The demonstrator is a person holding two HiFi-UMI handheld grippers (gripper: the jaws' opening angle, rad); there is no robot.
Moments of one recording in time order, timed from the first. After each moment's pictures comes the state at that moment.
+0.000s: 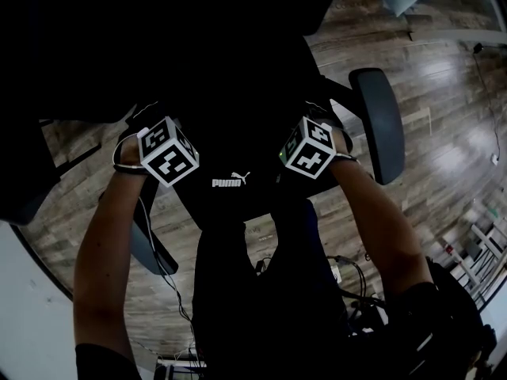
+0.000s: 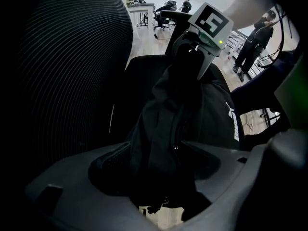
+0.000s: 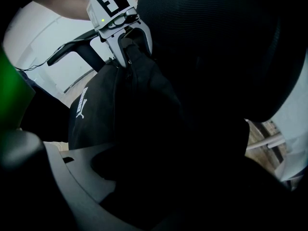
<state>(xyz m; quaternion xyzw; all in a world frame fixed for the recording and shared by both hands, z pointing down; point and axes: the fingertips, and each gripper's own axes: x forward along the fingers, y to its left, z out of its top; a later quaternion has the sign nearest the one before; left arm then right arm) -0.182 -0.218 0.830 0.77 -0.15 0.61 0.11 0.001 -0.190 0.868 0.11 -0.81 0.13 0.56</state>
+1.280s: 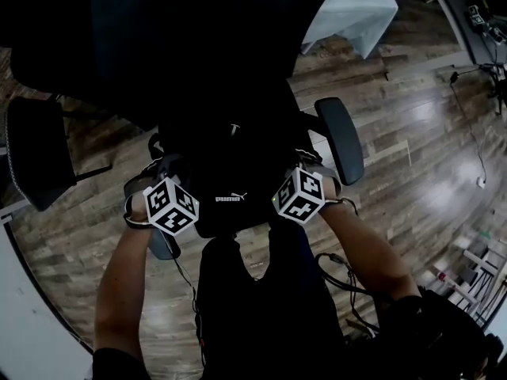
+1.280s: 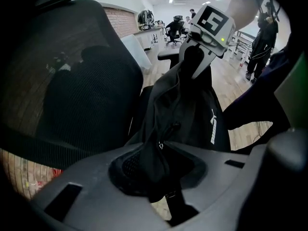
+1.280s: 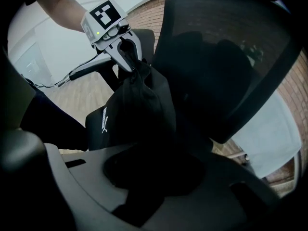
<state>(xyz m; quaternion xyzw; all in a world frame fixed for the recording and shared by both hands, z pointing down) -0.182 -0.163 0.709 0.79 -0.26 0.55 0.06 -0.001 -0.157 0.735 0.16 -0.83 0.04 0.53</state>
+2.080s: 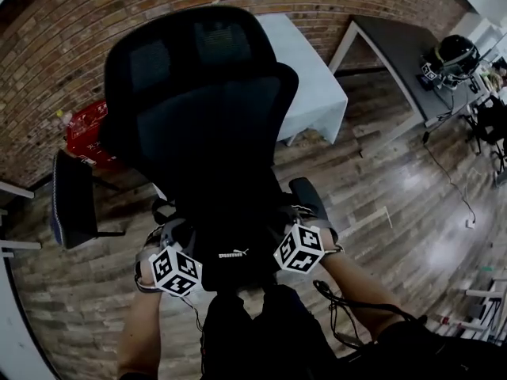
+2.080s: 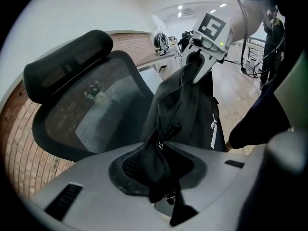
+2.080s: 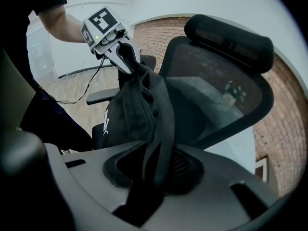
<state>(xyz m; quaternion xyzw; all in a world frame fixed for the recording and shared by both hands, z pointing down) -0.176 -0.155 0.524 0.80 -0.36 0.48 0.00 0.008 -0.168 0.551 0.17 -0.84 -0.05 0.51</state>
